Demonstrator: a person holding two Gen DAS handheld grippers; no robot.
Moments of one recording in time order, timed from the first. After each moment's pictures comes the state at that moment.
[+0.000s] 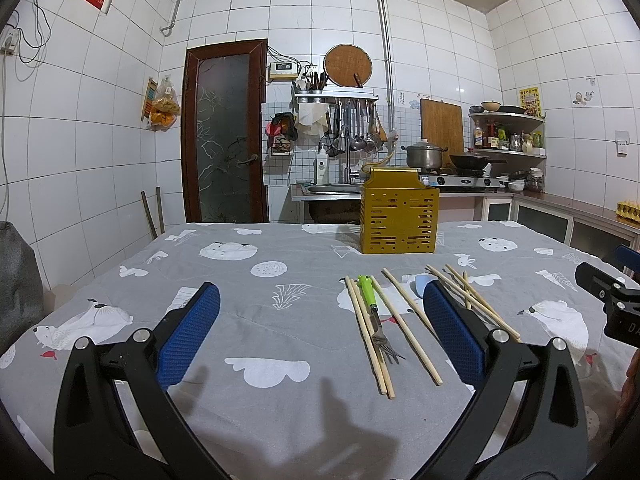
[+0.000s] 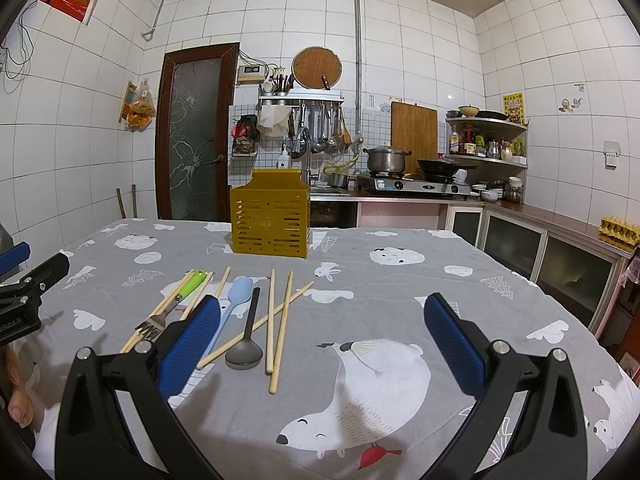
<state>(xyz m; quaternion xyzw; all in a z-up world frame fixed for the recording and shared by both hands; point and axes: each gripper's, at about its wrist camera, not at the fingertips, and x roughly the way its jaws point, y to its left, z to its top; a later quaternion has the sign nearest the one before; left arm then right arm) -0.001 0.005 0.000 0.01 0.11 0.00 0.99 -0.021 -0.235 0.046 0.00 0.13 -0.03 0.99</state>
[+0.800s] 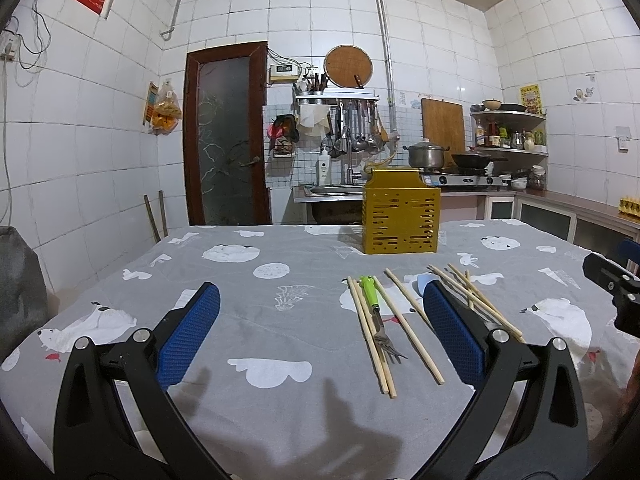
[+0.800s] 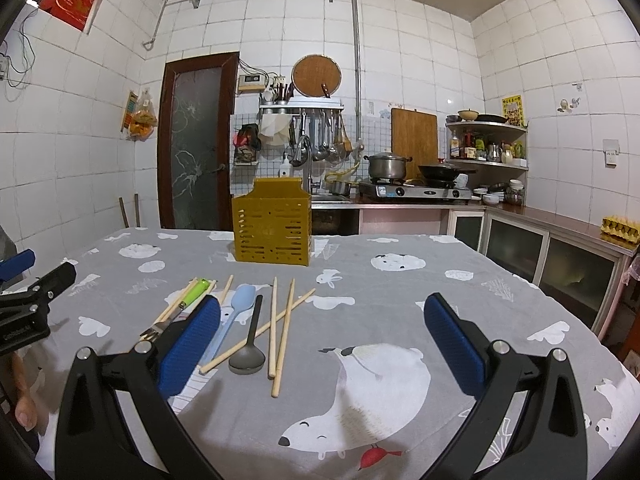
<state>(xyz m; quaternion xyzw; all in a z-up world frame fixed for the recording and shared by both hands) -0.003 -0.009 0.003 0.02 0.11 0.01 0.99 -0.028 -0.242 0.051 0.01 0.11 -0.02 0.99</state>
